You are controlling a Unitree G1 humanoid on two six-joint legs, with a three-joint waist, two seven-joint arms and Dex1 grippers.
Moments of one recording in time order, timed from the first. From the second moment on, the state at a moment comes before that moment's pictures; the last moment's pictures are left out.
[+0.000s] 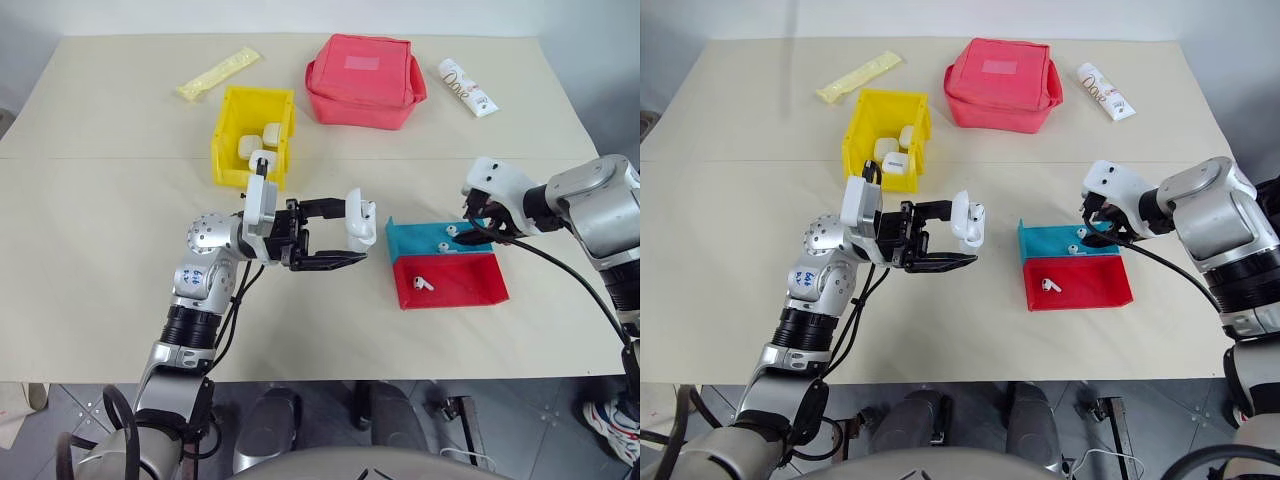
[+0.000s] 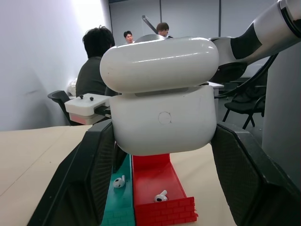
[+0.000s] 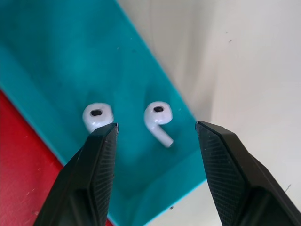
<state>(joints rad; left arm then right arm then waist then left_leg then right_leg) -0.57 0.23 -0.06 0.16 -0.50 0.03 -1.30 -0.85 -0.94 0.41 0.19 -0.02 0.79 1.17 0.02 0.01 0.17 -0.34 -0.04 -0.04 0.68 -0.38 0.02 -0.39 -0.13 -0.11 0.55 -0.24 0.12</state>
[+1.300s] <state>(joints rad) -0.52 0.26 -0.06 0.08 -0.51 0.05 -1.27 -0.92 -0.83 0.46 0.39 -0.15 0.68 1.25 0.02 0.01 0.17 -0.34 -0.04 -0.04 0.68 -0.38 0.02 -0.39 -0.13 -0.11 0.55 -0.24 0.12</state>
